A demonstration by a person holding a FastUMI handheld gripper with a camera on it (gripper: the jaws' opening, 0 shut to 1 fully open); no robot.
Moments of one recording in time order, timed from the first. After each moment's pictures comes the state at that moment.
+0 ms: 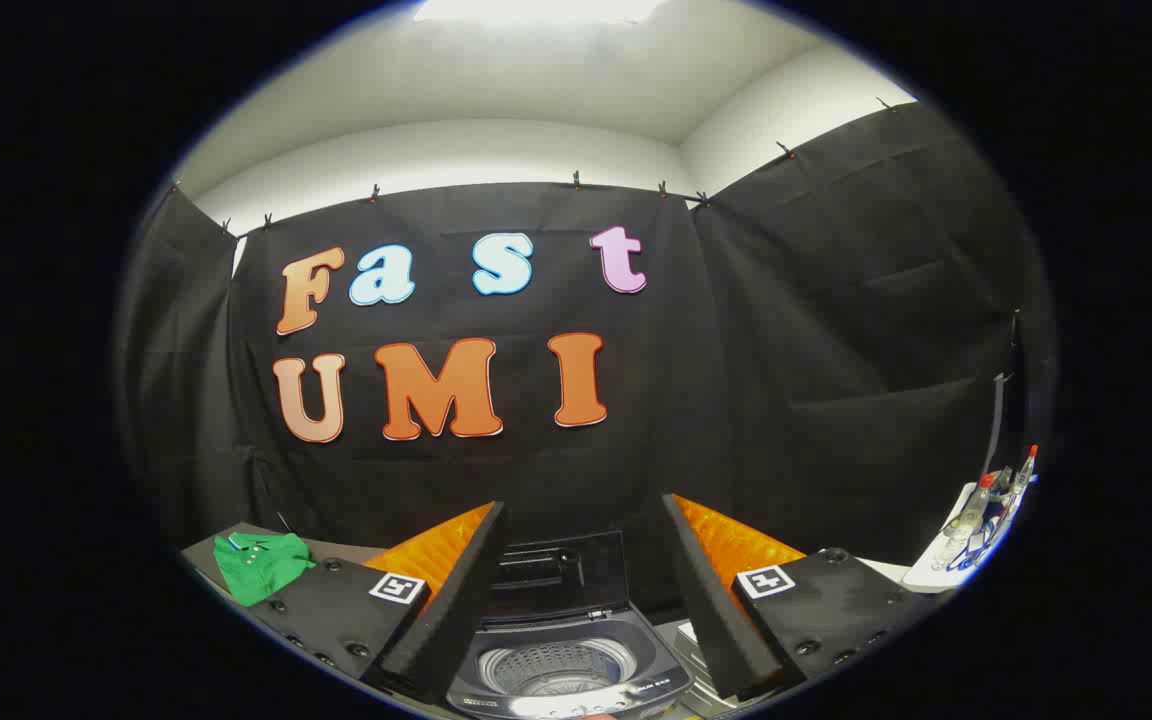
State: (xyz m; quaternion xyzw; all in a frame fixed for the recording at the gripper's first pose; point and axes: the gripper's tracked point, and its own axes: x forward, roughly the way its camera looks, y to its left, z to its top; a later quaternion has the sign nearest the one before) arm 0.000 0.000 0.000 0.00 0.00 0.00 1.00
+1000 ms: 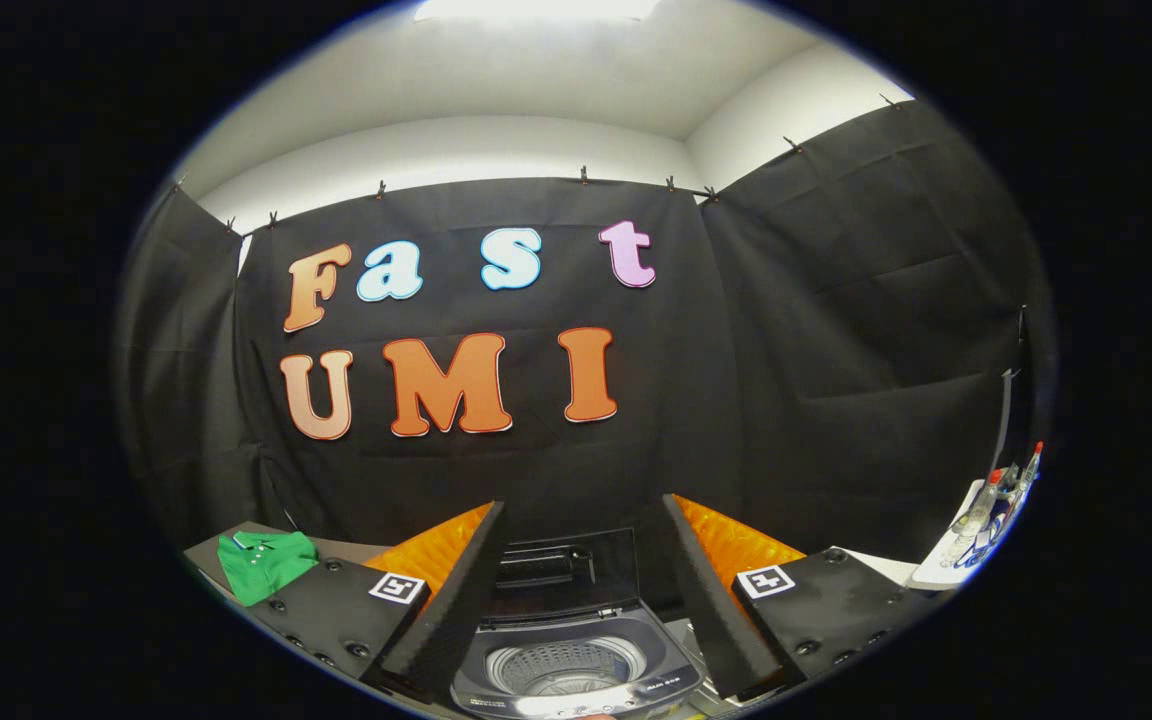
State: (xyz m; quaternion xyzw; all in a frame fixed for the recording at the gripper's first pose) arm 0.005 0.010 -0.009 0.00 0.01 0.01 1.00
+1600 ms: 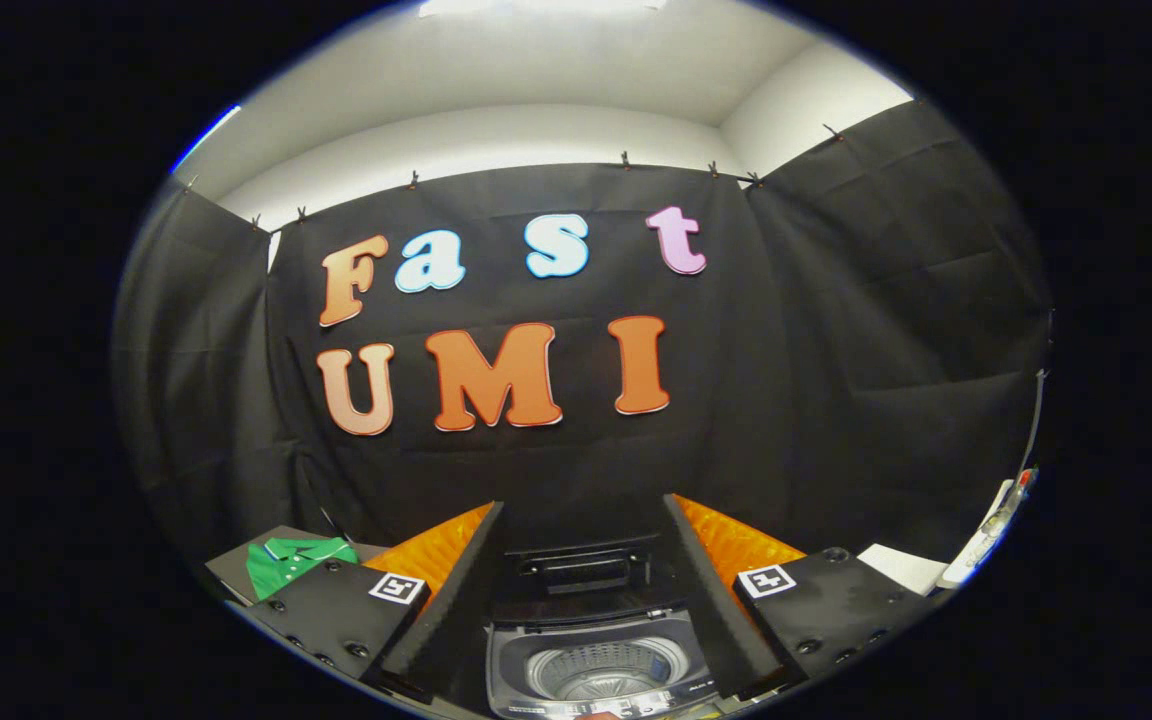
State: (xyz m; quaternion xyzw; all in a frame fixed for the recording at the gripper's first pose) arm 0.044 0.101 -0.001 0.01 0.03 0.09 1.00
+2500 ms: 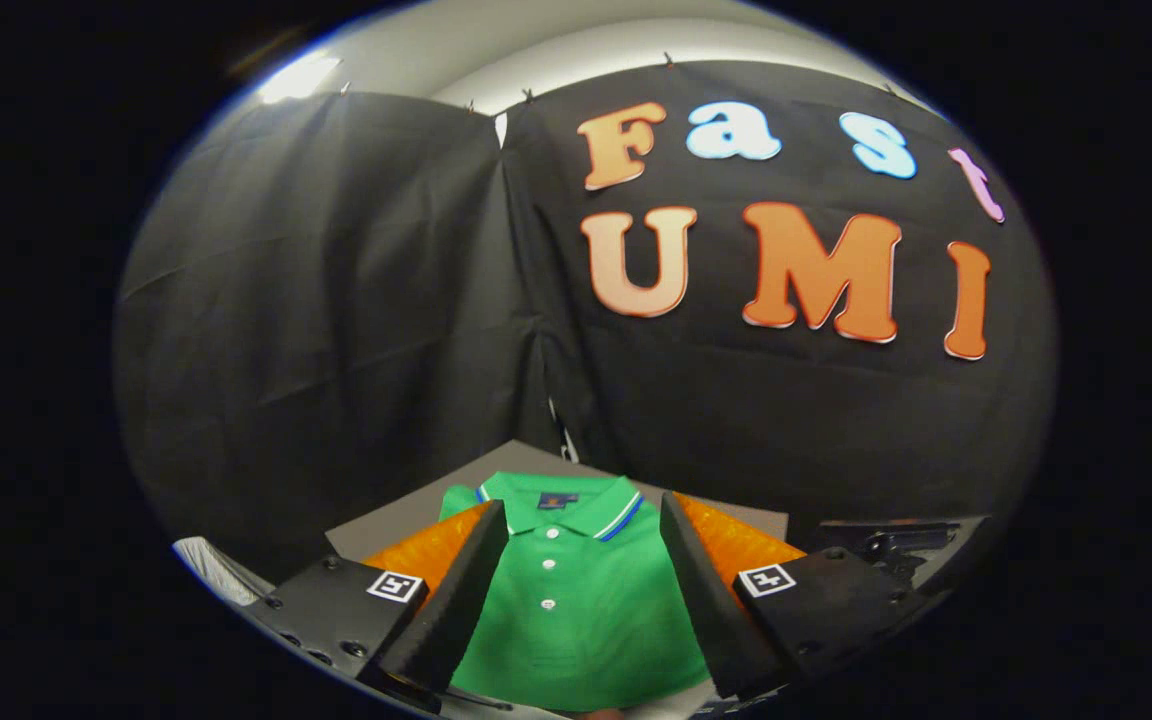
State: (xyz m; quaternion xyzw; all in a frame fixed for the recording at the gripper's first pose) arm 0.030 0.466 -0.165 -0.09 0.22 0.41 0.88
